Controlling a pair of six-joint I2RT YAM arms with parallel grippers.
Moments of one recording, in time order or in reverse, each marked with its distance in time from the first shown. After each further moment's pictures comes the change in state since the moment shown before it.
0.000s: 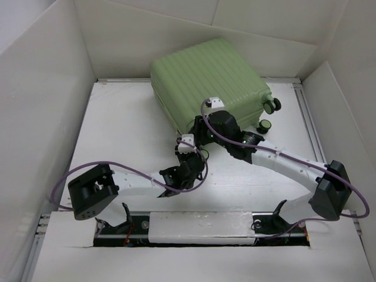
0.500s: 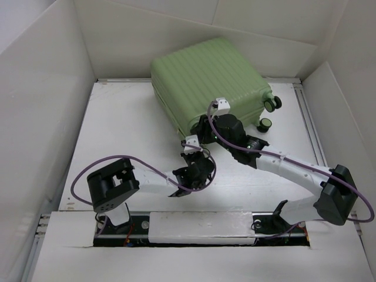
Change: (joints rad) left arm -0.034 0.178 0.086 0.179 -0.245 0.020; right arm -0.002 -0.069 -0.106 0.145 0.022 -0.004
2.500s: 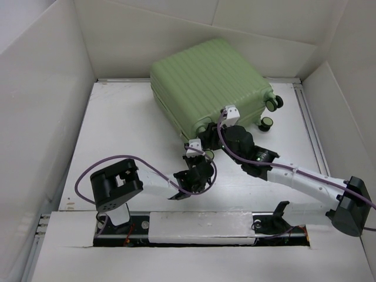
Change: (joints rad) left arm -0.025 0.036 -0.029 0.070 0.035 0.034; right arm 0.064 -0.159 -0.139 0.045 0.132 -0.039
